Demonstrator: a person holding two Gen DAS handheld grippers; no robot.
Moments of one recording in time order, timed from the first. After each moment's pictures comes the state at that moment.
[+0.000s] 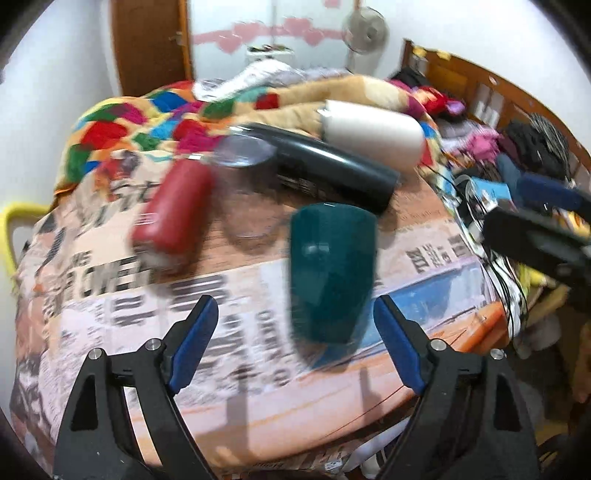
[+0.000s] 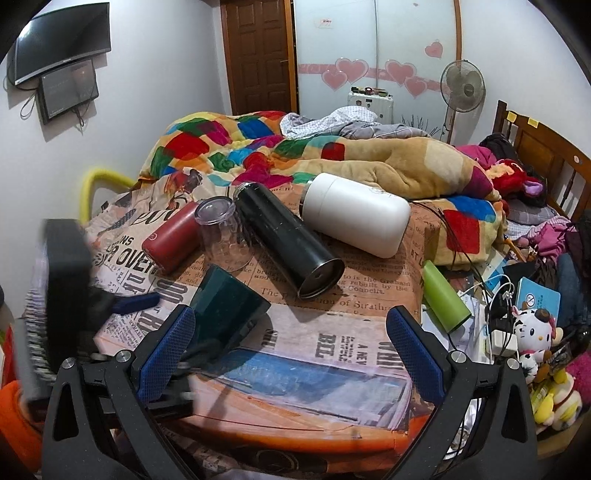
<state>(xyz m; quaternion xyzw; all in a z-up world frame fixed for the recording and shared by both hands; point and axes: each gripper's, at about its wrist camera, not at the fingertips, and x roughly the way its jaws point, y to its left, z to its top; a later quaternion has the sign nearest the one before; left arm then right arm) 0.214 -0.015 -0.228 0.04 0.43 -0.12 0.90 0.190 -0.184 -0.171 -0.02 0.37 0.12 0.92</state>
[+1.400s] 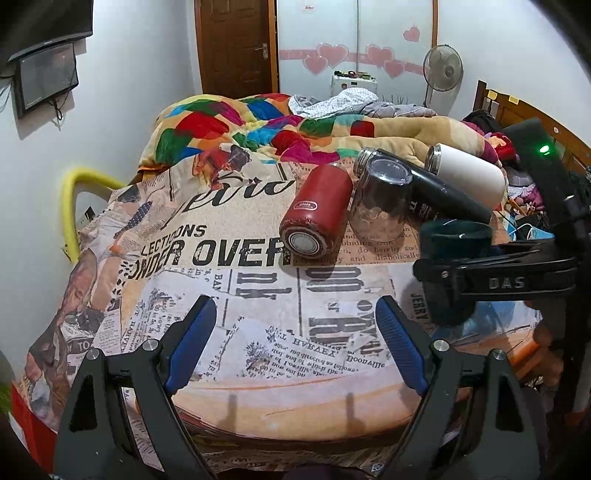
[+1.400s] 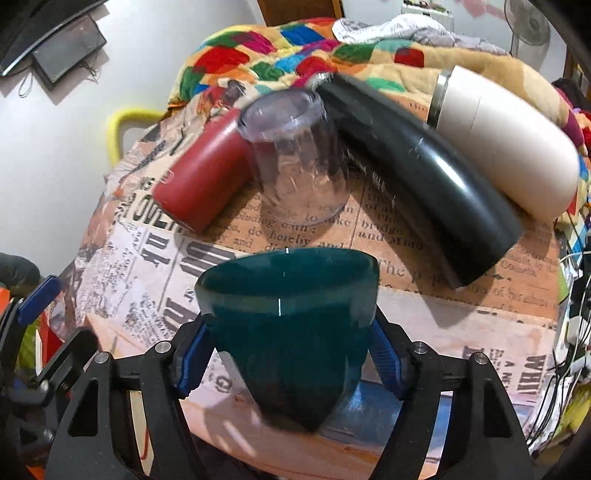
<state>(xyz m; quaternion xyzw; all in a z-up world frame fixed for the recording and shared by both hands) 0.184 0.067 -0.218 0.01 0.39 0.01 0.92 0.269 -0.114 -0.242 0.01 0.52 0.22 0.82</state>
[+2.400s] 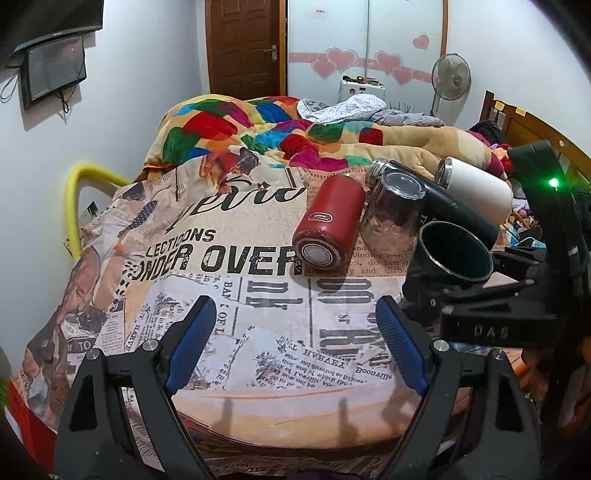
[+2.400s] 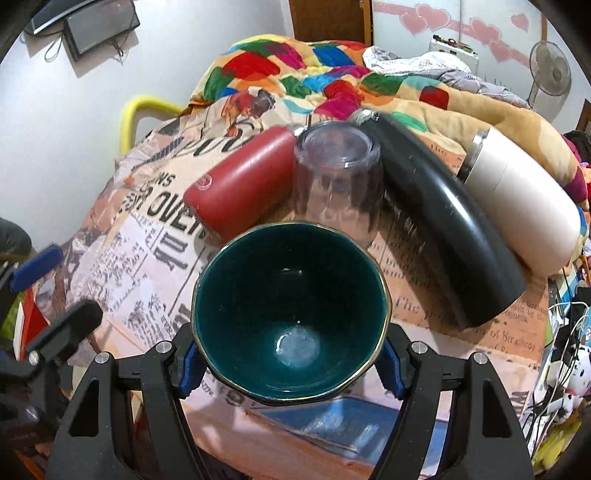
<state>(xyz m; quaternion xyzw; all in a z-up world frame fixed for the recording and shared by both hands) 0.190 0.078 -0.216 -0.01 0.38 0.02 0.92 0.262 -0.085 -0.235 -0.06 0.48 0.24 0.84</state>
